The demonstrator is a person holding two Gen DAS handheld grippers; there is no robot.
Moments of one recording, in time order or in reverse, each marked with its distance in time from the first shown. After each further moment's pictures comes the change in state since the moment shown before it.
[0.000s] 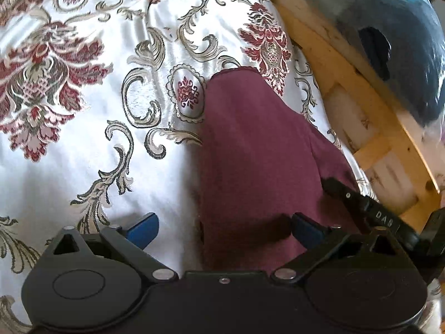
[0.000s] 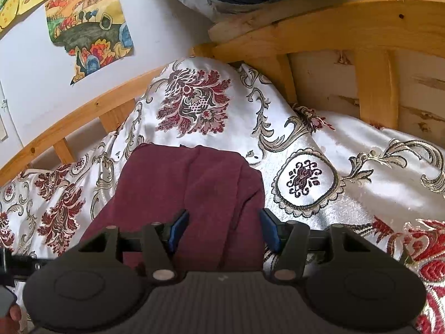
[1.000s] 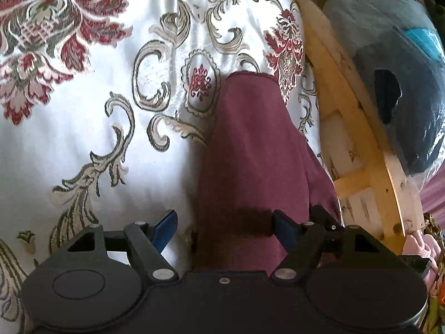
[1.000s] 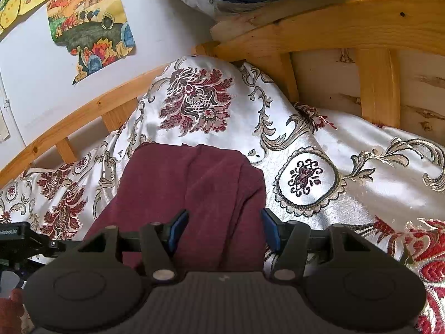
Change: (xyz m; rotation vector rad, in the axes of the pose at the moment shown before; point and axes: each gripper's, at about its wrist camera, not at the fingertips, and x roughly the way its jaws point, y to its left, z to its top) left arm 0.017 0.038 0.010 -0.226 0.043 -0.170; right arm 0.000 -0.002 0.000 0.007 0.010 0.025
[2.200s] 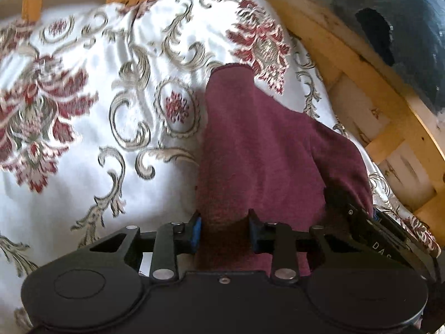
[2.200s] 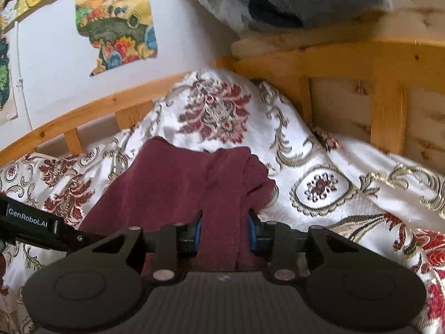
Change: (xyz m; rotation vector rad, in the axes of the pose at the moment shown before) left arm -0.004 -0.081 -0.011 0.342 -0.031 0.303; right arm -0.020 0.035 -0.014 -0.145 -0.109 -0.029
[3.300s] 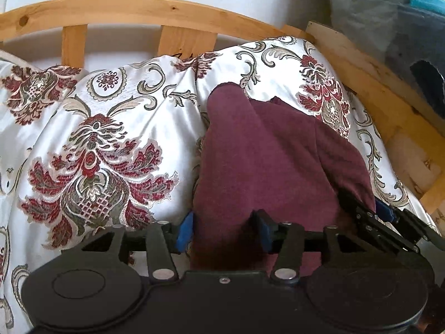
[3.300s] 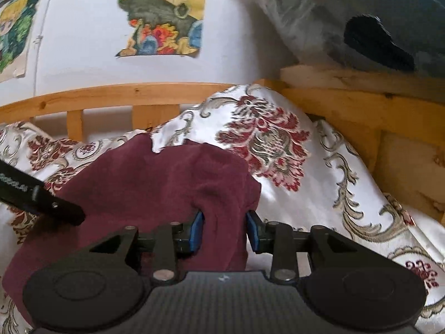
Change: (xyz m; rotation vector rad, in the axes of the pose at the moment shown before) left arm 0.003 0.068 0.046 0.015 -0.195 0.161; right arm 0.099 0.056 0.019 -0.202 -0.076 -0.011
